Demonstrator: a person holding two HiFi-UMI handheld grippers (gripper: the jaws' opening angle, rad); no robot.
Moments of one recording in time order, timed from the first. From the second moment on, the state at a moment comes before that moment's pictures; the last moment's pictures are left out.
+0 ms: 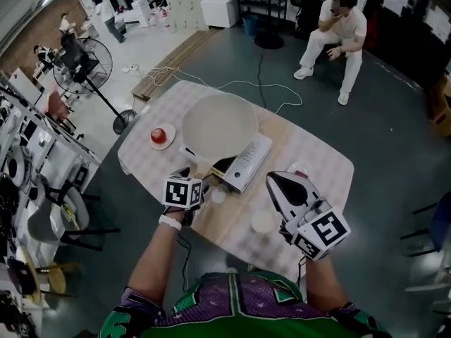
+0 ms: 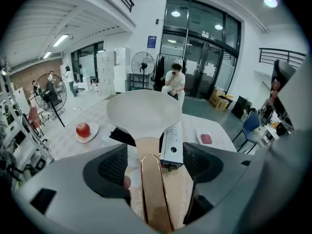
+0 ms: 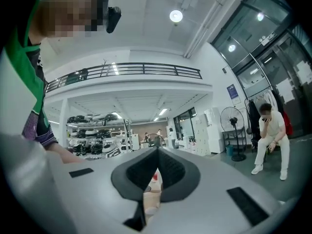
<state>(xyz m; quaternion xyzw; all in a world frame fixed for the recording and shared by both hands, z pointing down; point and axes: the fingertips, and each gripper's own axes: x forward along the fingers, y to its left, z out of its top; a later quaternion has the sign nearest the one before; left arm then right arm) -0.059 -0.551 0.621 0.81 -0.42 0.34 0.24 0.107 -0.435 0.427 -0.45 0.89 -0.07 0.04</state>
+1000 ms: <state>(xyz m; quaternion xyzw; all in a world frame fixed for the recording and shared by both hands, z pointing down) -0.048 -0.576 0.714 0.73 -0.34 0.43 0.40 0.130 -0.452 0.444 -0.46 0.88 -0.10 0.05</state>
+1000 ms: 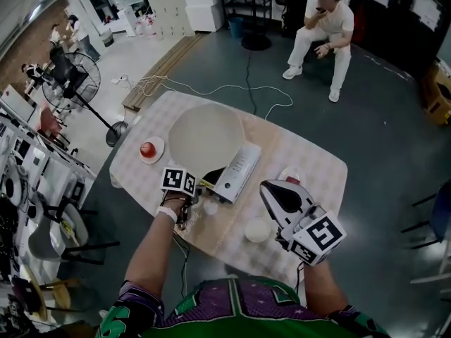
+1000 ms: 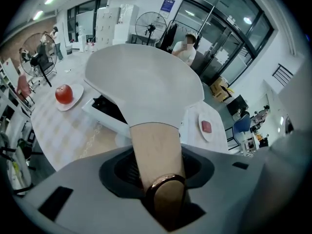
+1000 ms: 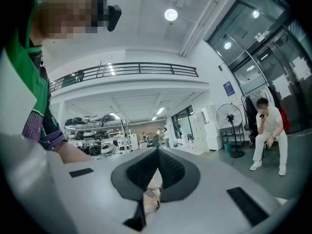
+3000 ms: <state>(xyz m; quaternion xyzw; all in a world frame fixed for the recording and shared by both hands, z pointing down) -0.188 -0.257 0.480 0.90 -0.42 0.10 0.11 0.051 -0.228 0.417 -0.50 0.86 -0.06 -0.06</state>
